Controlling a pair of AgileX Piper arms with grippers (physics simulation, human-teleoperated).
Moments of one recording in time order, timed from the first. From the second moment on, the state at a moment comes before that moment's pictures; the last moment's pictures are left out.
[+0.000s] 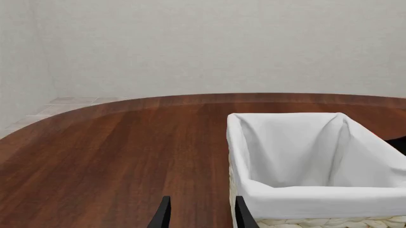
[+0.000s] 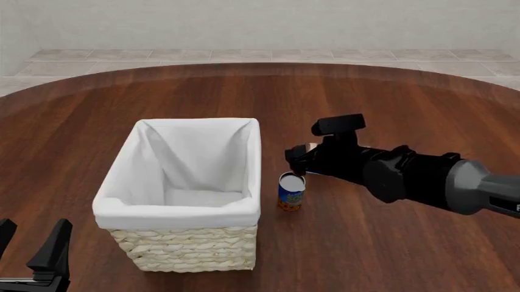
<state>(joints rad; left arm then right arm) 0.00 0.01 0.00 0.00 0.00 0.49 1.58 -0.89 -0.03 0.18</state>
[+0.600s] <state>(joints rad) 0.00 0.01 0.00 0.00 0.00 0.49 1.63 -0.87 -0.09 0.20</state>
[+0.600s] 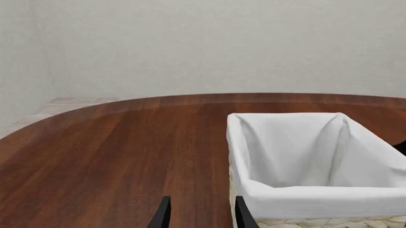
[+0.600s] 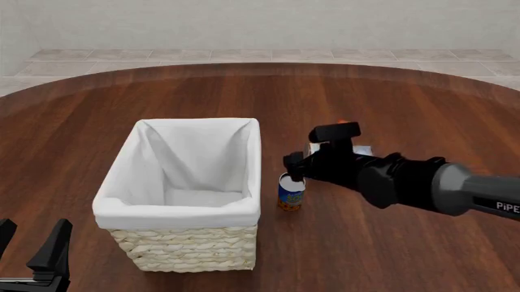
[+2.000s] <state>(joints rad) 0.00 0.01 0.00 0.00 0.00 0.52 1.68 -0.82 -0.16 0.25</state>
